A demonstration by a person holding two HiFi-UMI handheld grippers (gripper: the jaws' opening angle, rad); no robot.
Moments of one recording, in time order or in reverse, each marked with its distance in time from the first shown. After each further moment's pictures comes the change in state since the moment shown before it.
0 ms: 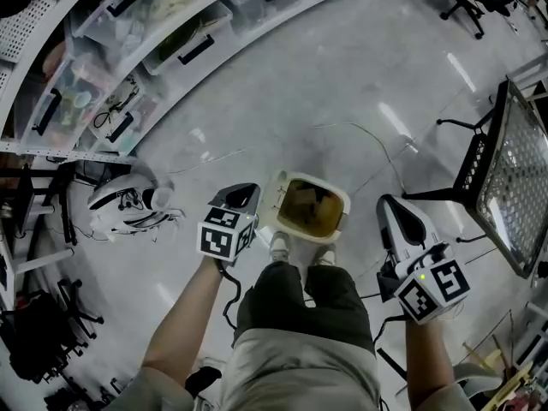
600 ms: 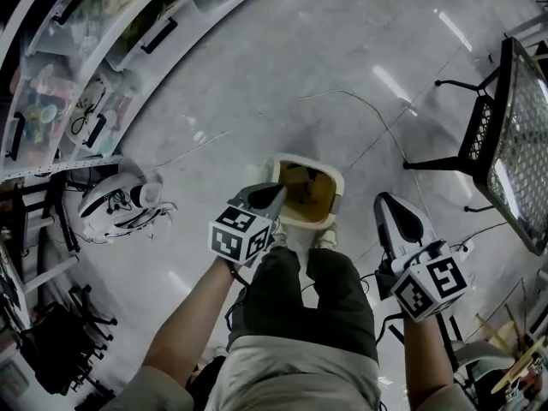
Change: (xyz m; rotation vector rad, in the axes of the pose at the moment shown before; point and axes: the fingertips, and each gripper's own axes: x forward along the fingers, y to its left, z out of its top) left arm 0.086 -0.096 -0.035 -0.021 0.047 -0.282; right arm -0.005 -0.067 -0.088 0.114 0.084 -0.102
